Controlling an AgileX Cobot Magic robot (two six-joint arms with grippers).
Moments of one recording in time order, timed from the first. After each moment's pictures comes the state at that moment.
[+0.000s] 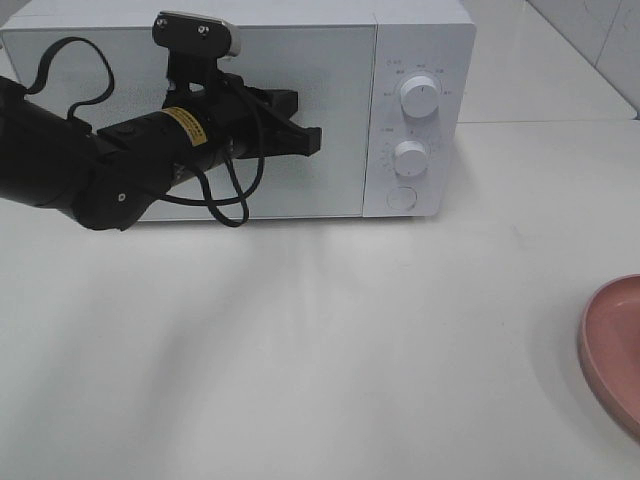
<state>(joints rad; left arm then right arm) -0.58 2.01 -1.03 0.07 -0.72 -0.13 0.05 0.00 -0.49 -0.11 0.97 0.11</state>
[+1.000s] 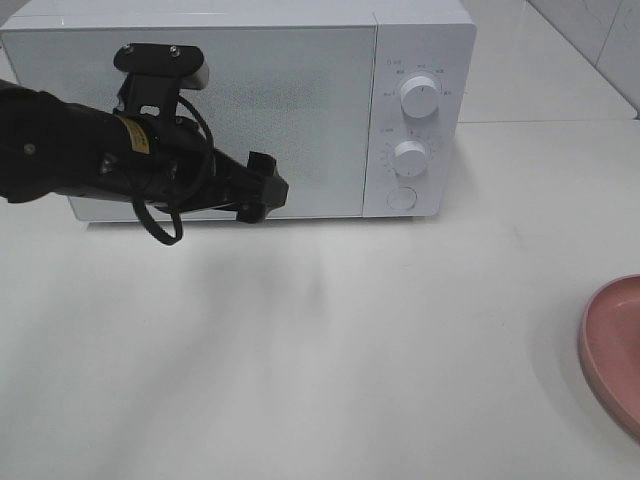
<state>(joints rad) -0.62 1.71 -0.90 -0.04 0.01 -0.14 0.05 0.00 -0.49 -0.11 0.97 0.11</state>
